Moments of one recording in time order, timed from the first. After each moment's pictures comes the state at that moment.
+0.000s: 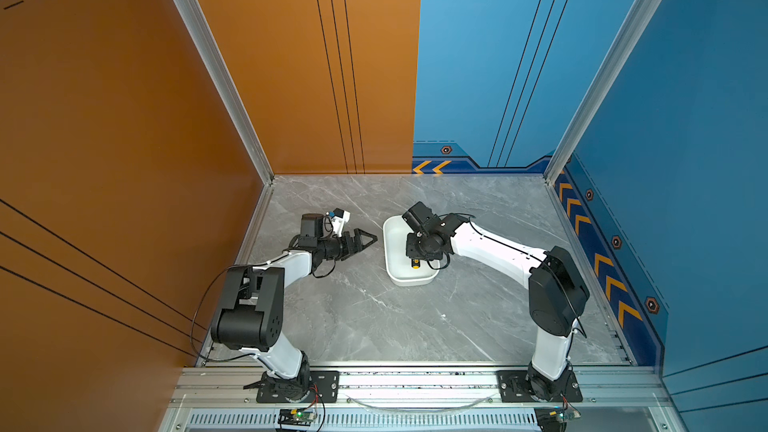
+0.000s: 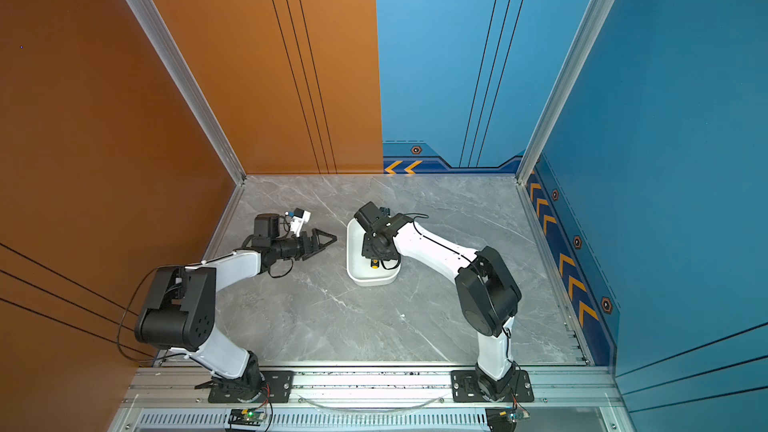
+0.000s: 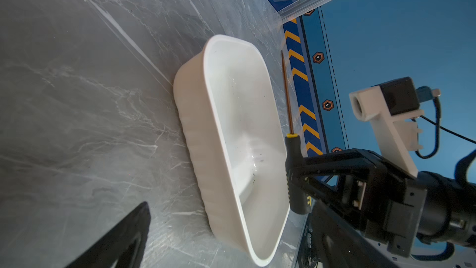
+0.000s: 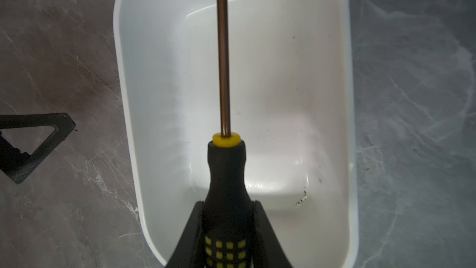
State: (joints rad) left arm -0.07 1.62 0.78 0.13 0.88 -0.52; right arm 0.77 1.88 1.51 -0.77 0.08 0.79
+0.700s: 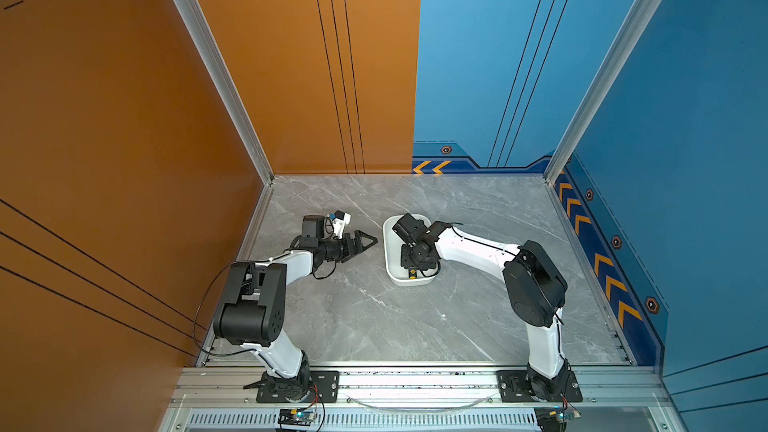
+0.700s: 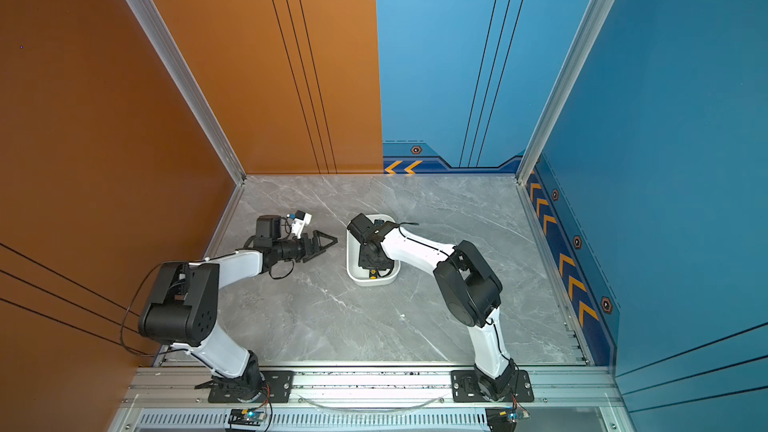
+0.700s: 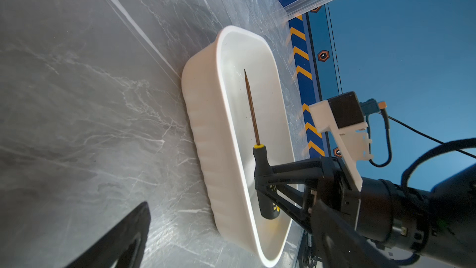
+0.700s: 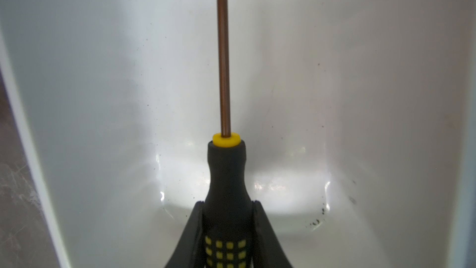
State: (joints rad) left arm -0.07 1.65 0.77 0.13 0.88 -0.52; right arm 0.79 2.01 1.52 -0.77 0.09 0.81
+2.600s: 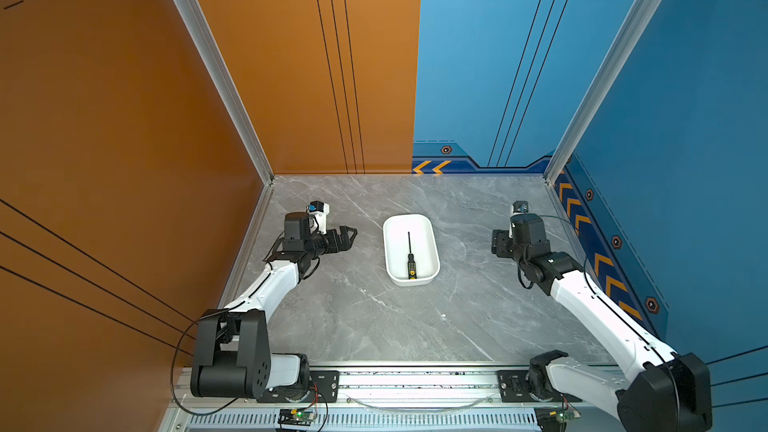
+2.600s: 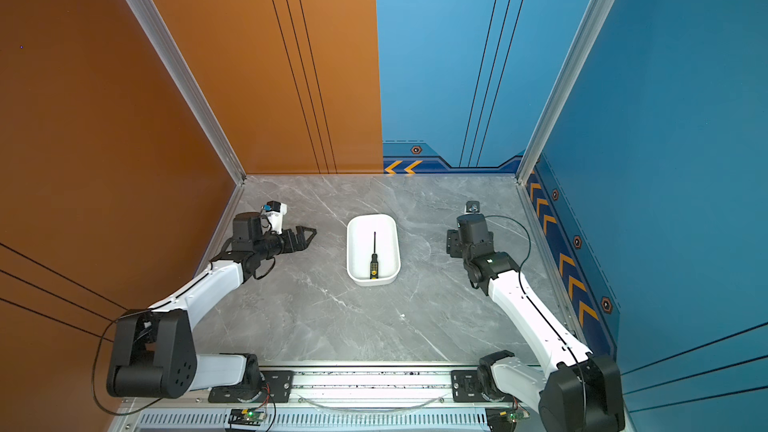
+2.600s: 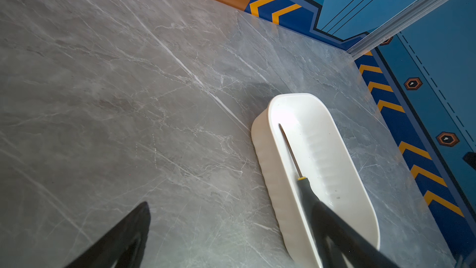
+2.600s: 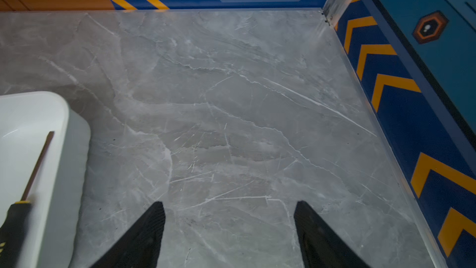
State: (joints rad) left arm -0.02 1.34 0.73 -0.01 0.46 -0.27; right arm 0.25 1.11 0.80 -0.38 0.32 0.21
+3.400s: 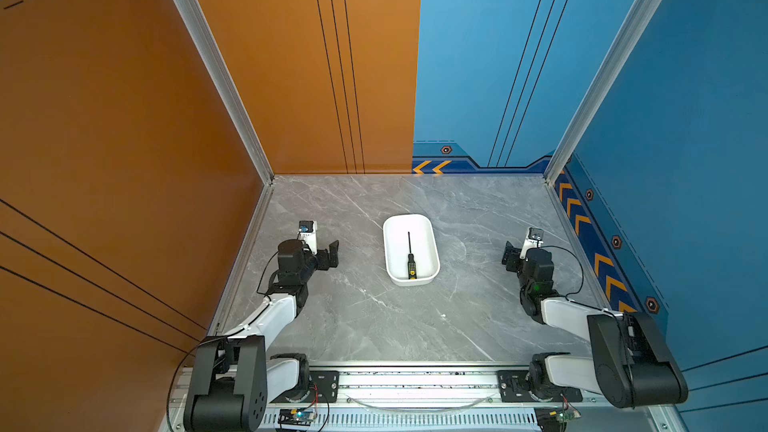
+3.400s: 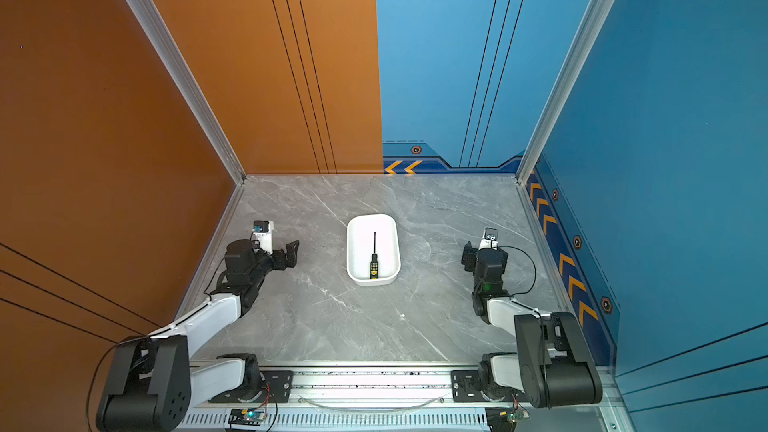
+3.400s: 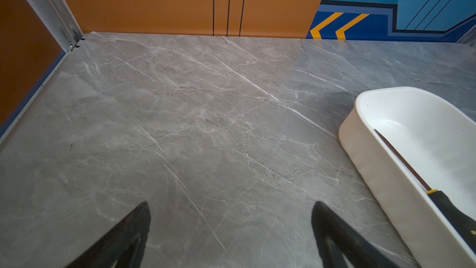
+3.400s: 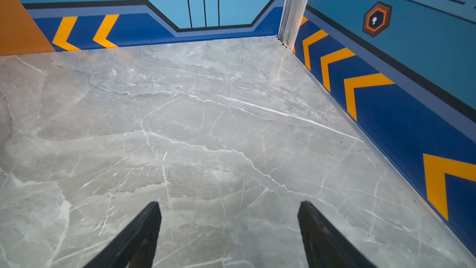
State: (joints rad) left arm 0.02 1.20 0.39 0.38 0.15 -0.03; right arm 0.06 1.34 0.30 0.67 0.29 0.08
